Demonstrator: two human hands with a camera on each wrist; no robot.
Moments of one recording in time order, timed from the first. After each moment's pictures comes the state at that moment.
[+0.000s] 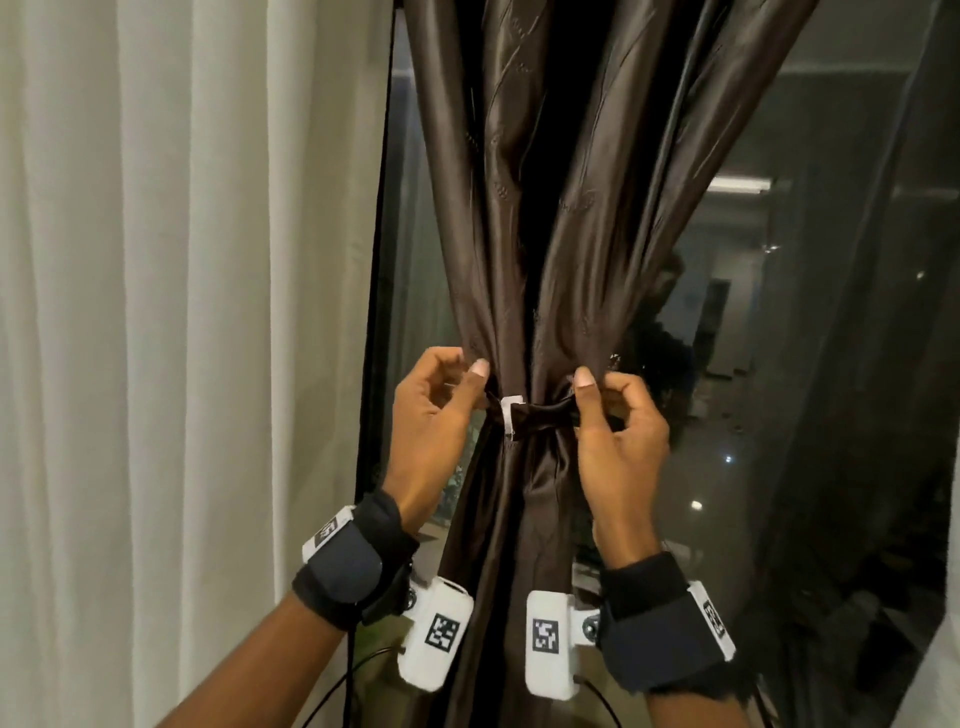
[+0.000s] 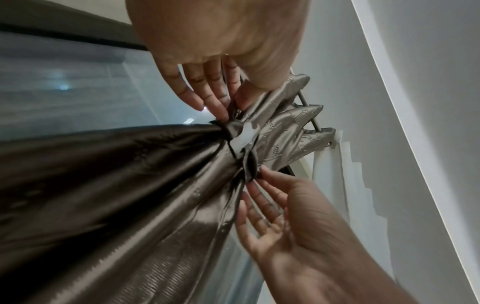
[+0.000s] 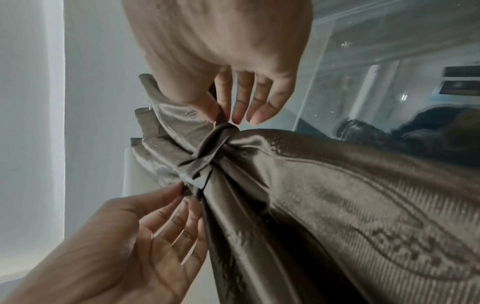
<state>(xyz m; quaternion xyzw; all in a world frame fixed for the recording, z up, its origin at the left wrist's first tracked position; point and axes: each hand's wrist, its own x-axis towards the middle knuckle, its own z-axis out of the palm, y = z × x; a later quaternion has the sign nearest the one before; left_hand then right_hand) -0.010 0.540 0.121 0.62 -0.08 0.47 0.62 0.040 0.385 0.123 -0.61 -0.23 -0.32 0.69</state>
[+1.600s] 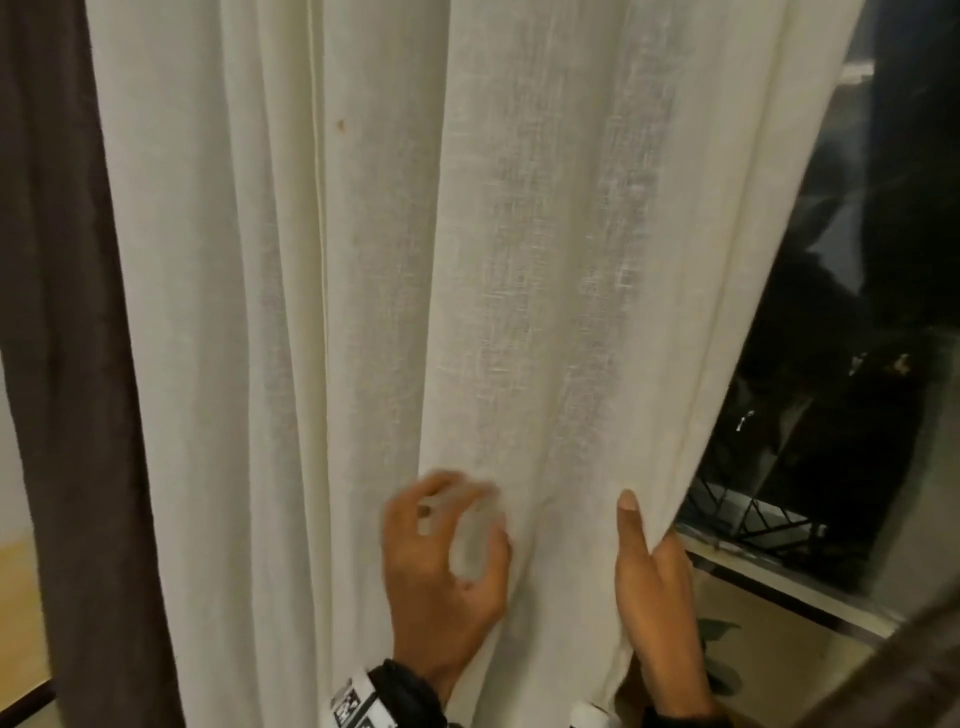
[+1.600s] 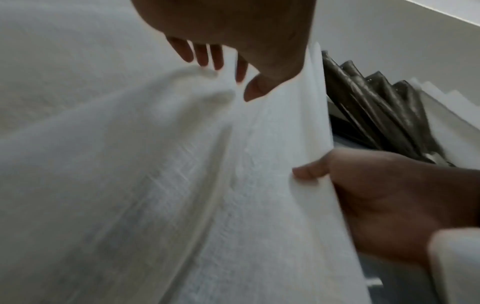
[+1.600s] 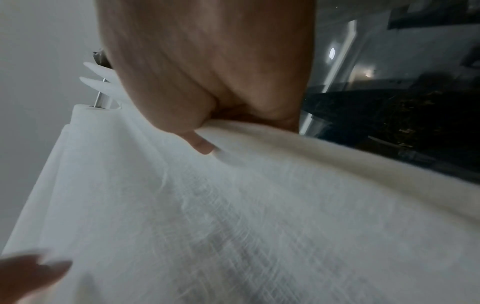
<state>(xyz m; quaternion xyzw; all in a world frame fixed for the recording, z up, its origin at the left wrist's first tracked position) -0.096 0.840 -0.054 0.73 0.11 0.61 0.28 -0.008 0.695 -0.009 -0.75 -0.07 0.01 0.66</state>
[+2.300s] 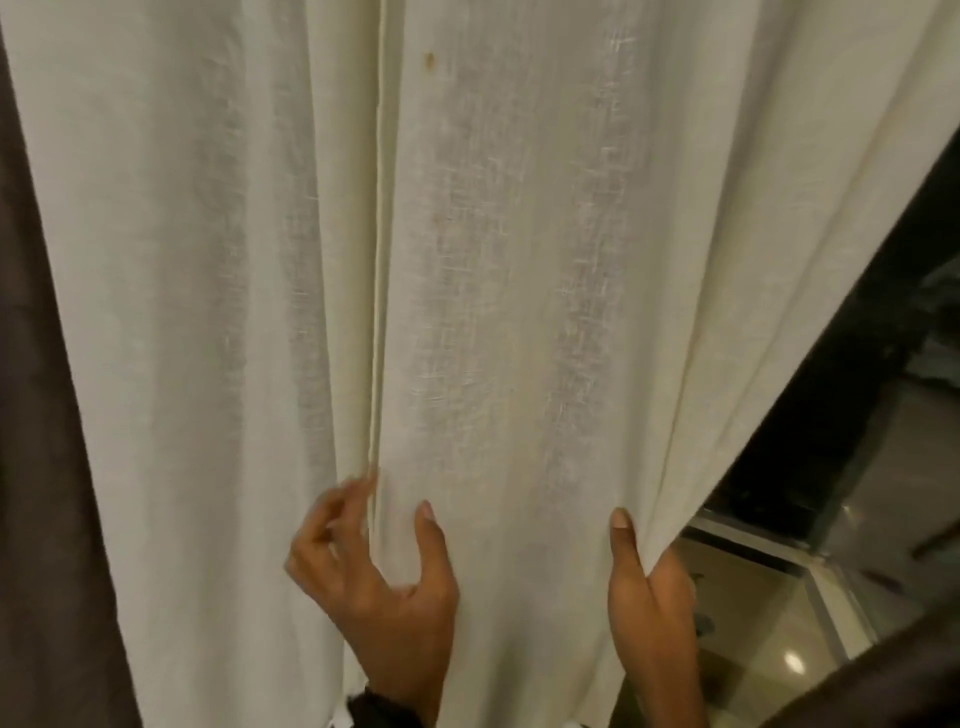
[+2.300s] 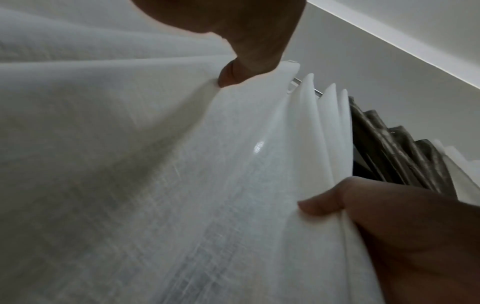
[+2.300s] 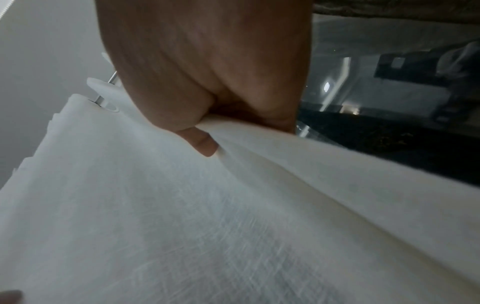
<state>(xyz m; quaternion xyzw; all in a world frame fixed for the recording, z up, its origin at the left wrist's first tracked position) -0.124 0.941 -0.061 0.64 0.21 0.67 0.30 -0.055 0.783 -0.023 -0.77 0.04 -0.04 0.64</state>
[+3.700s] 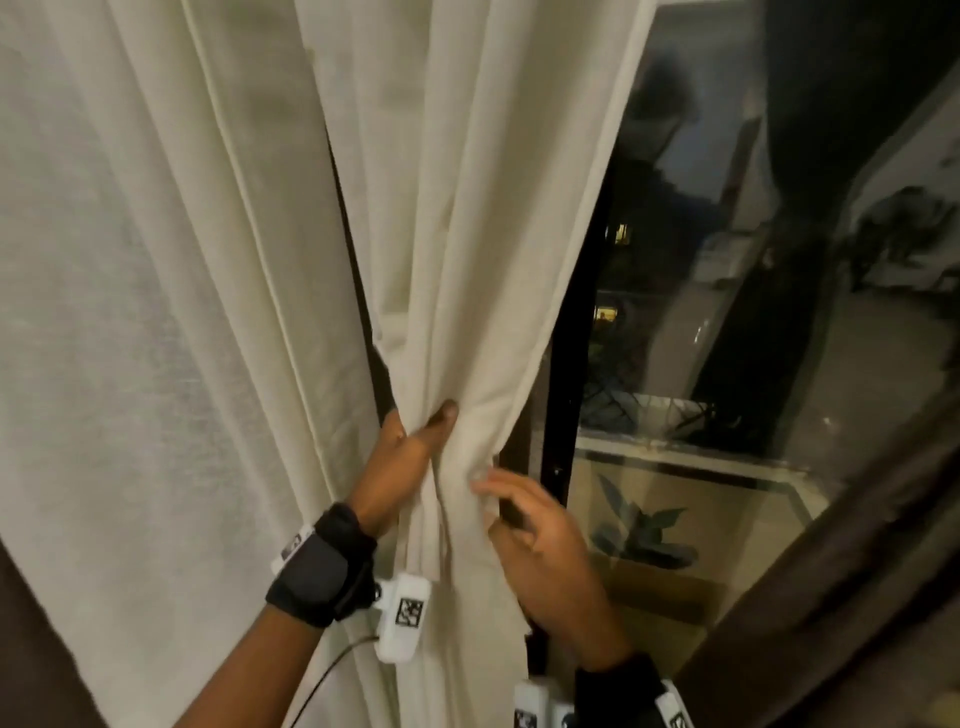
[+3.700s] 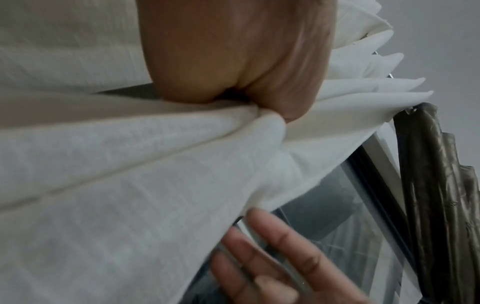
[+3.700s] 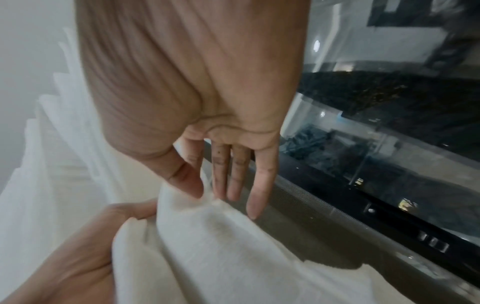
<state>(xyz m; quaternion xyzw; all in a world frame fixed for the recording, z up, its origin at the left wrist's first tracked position) -0.046 0.951 -0.008 0.67 0.01 0.21 0.71 -0.033 0.776 -0.084 -0.74 -0.30 -0.01 0.60</state>
